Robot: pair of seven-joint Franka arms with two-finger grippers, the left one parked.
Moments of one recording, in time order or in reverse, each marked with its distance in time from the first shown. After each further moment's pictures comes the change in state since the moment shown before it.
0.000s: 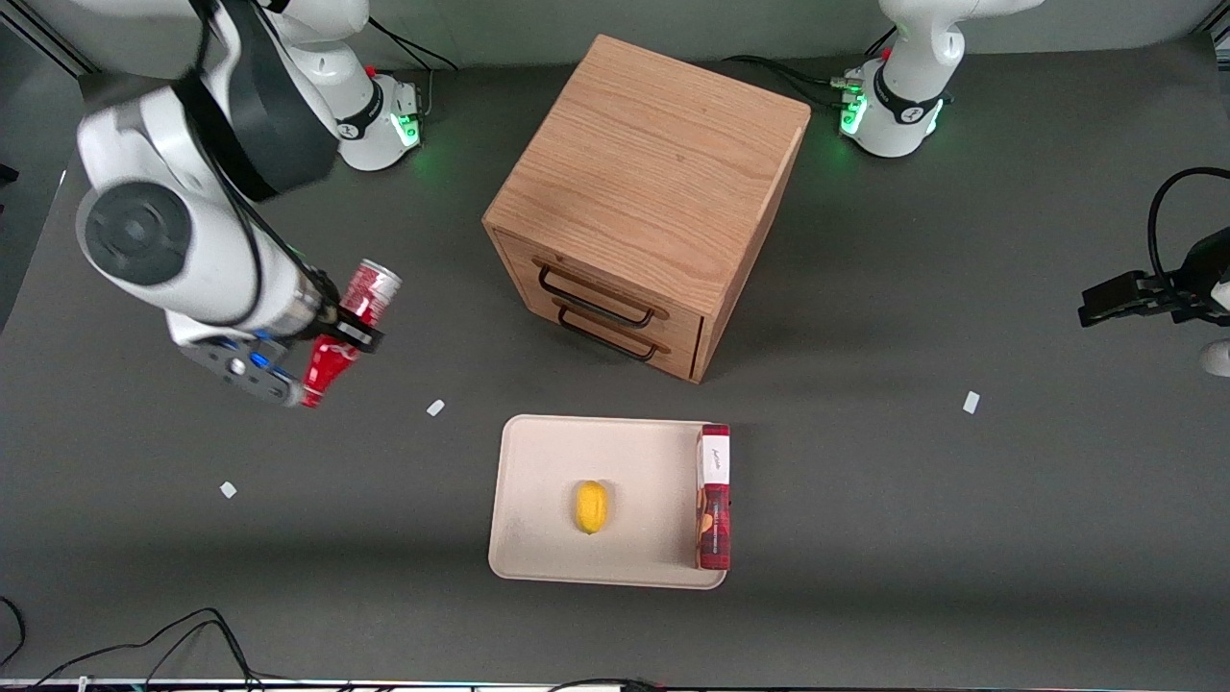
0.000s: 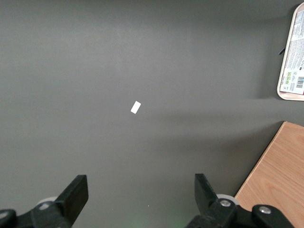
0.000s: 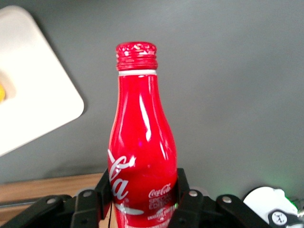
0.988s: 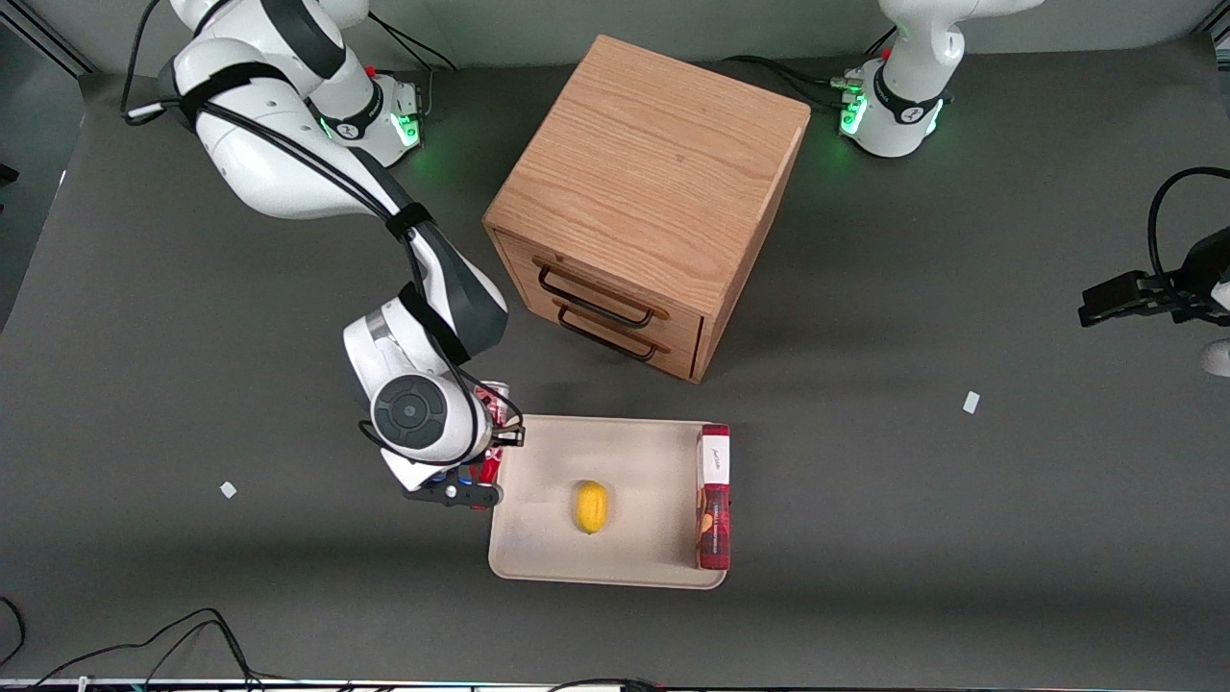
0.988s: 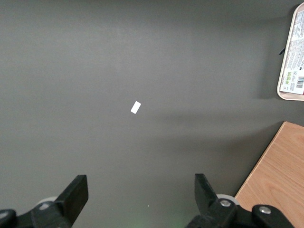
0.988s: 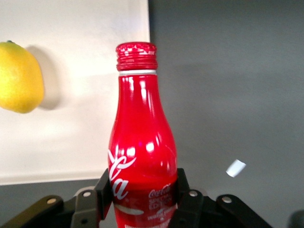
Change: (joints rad) arm 0.194 0.469 -0.080 0.216 -0.099 0.372 -0.220
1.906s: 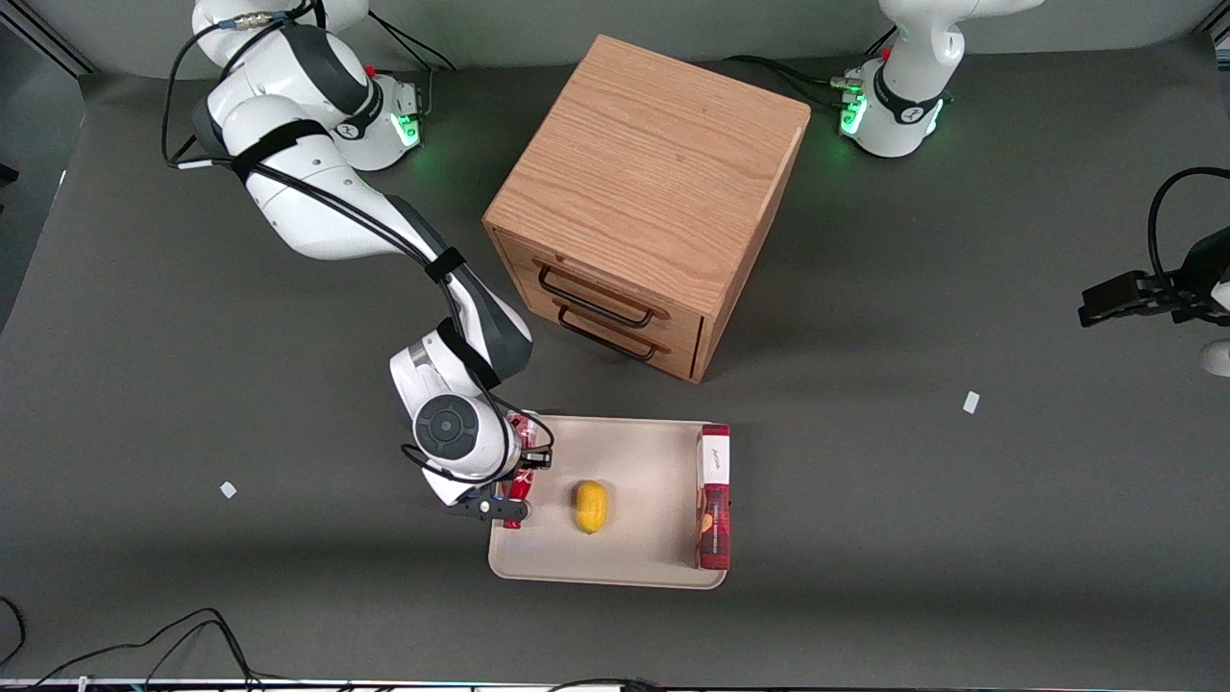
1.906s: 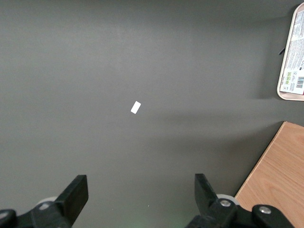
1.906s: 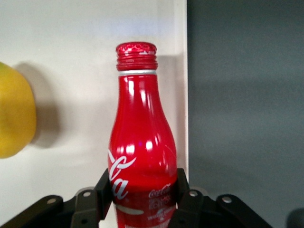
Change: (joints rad) arm 0.019 0.132 -0.020 0.010 -0.011 0.208 0.000
